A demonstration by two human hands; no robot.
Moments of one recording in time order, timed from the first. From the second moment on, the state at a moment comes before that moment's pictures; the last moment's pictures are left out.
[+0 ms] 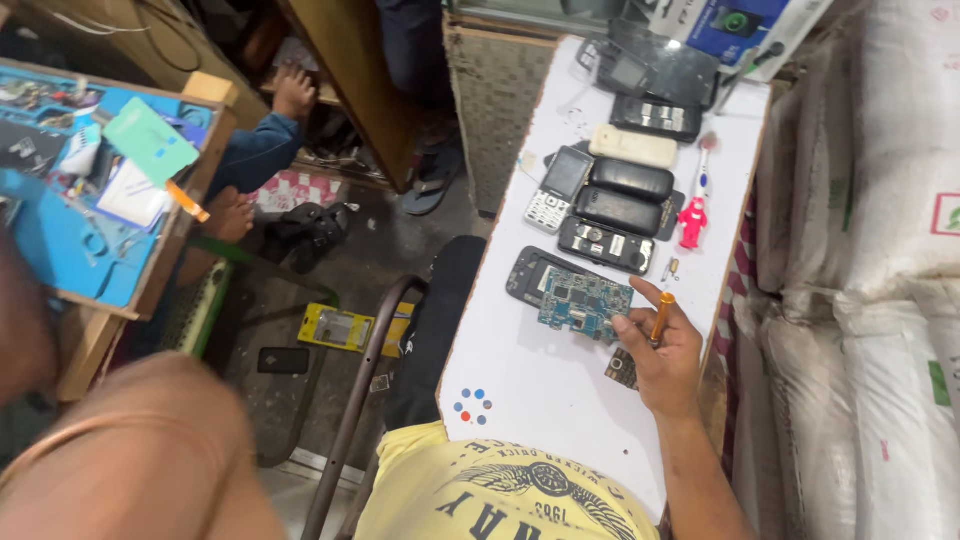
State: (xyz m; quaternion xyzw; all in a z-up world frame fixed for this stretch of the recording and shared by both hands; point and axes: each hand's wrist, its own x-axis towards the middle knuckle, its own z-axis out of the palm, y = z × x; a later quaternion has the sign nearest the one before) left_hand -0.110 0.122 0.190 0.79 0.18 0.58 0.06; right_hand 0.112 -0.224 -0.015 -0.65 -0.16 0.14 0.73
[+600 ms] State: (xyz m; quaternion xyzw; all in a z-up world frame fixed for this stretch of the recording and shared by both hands) left_hand 0.010 0.010 -0.015 0.76 -0.01 0.07 0.64; right_hand 0.110 -0.227 -0.022 -0.65 -0.19 0.15 0.72
